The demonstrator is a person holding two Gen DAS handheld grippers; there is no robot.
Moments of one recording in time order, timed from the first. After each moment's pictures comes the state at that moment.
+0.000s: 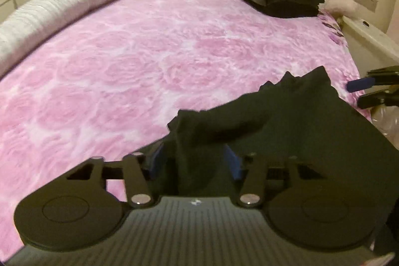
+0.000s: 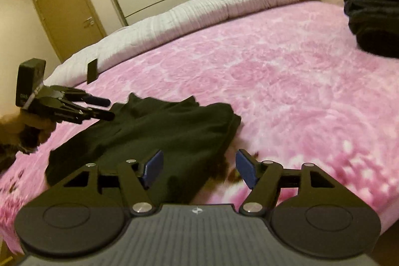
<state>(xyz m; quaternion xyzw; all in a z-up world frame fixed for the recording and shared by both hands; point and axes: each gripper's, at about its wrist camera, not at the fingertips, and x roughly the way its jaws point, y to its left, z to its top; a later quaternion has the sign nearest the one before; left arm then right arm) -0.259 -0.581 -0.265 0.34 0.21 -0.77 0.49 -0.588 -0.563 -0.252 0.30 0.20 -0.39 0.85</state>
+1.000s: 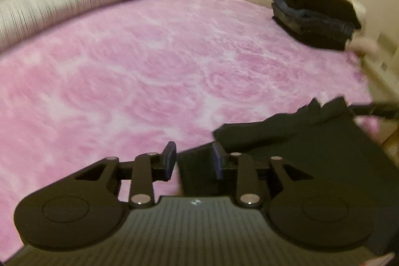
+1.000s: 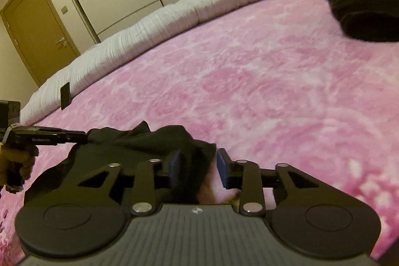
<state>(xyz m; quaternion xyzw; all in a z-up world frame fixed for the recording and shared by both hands) -0.200 -0.583 -0.267 0.28 0.25 -0.75 0.55 -0.581 -0.611 -0.276 0.33 0.17 -0.44 0.82</state>
